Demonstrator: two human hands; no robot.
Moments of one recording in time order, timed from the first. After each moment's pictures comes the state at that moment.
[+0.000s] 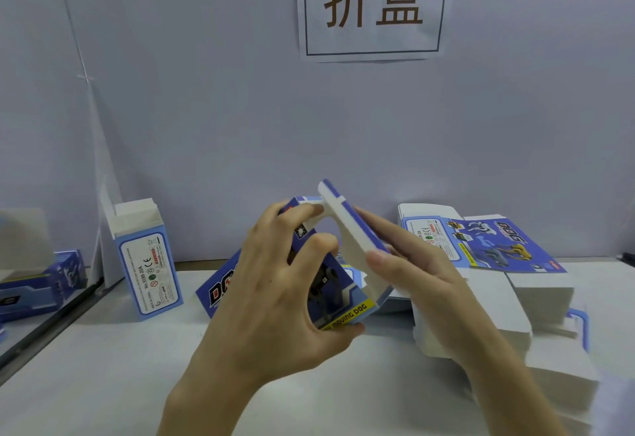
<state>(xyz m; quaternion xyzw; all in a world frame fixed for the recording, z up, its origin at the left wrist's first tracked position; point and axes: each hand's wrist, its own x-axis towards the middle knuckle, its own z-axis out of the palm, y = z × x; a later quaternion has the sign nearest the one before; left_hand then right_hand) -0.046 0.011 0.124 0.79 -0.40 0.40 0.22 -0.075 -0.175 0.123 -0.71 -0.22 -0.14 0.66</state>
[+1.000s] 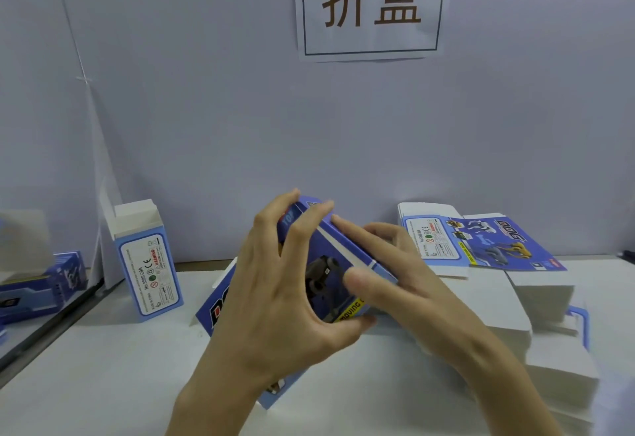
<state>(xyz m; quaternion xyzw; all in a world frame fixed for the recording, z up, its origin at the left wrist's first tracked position) -0.050 0.005 0.124 0.79 -0.37 0.38 0.32 -0.078 -0.168 0.120 -0.78 -0.21 -0.15 0.57</state>
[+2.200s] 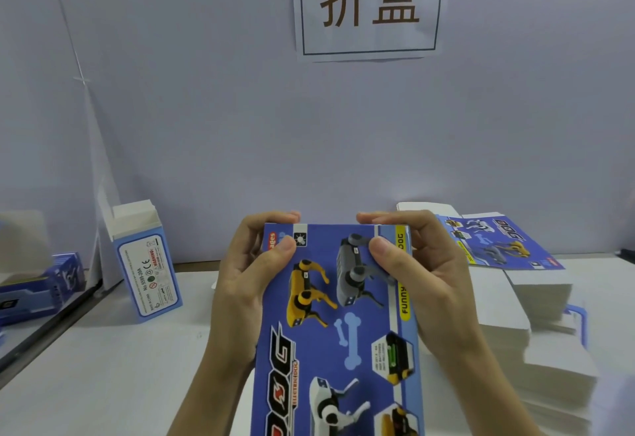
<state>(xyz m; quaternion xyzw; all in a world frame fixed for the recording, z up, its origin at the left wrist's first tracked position) -0.043 0.010 0.121 0.51 -0.28 0.07 0.81 -0.078 -0.159 0.122 -0.58 -0.23 -0.29 0.73</state>
